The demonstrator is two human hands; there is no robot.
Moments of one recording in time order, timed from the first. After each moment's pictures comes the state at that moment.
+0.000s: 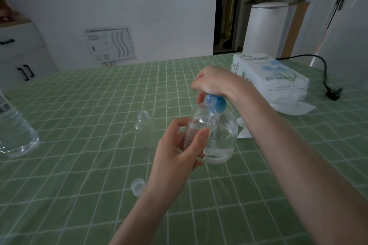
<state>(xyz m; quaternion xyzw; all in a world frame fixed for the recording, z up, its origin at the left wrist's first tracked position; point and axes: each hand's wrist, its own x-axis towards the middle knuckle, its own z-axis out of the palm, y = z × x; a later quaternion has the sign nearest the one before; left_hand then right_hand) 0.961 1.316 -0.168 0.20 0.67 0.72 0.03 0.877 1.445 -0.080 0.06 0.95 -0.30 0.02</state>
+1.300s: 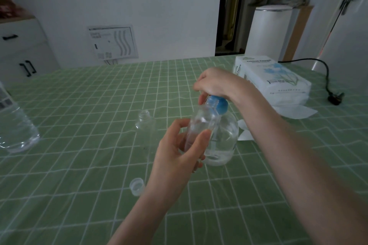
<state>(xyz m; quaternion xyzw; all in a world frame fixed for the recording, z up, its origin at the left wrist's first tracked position) 0.961 1.315 -0.170 0.20 0.67 0.72 0.02 0.875 1.447 -0.080 0.06 0.95 -0.30 0.02</state>
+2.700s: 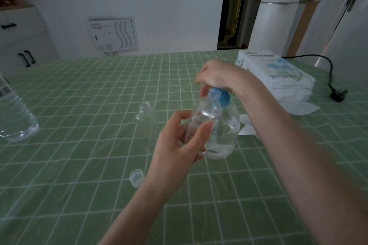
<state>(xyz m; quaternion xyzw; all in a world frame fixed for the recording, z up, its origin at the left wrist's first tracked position) 0.959 1.315 -0.171 0.20 0.67 0.71 0.02 0.874 1.446 -0.079 0.06 0.96 -0.28 0.02</state>
